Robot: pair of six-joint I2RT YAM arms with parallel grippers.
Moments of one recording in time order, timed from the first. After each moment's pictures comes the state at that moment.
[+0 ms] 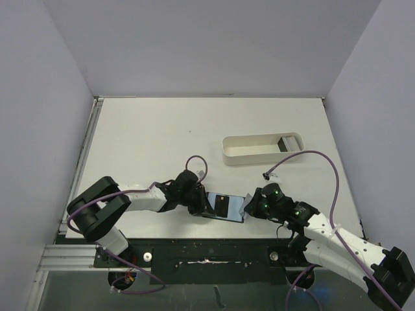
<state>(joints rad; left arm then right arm) -0.86 1.59 0.59 0.15 0.37 -1.07 0.72 0.78 0.36 -0.41 0.04 0.83</state>
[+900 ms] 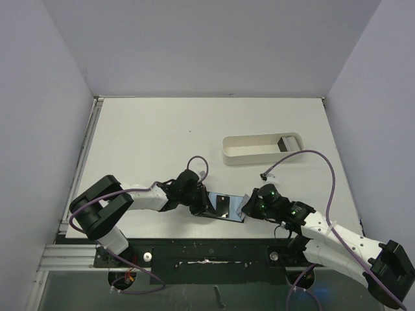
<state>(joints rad) -0.86 1.62 0.61 0.17 0.42 -1.12 0.77 0.83 0.35 -0.36 0.07 0.88</state>
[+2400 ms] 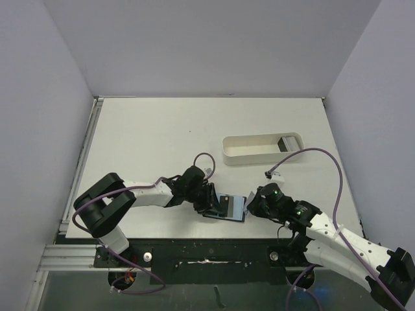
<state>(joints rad) -0.87 1.66 0.70 0.09 0.42 -1.04 0.77 0.76 0.41 -0.50 0.15 0.86</state>
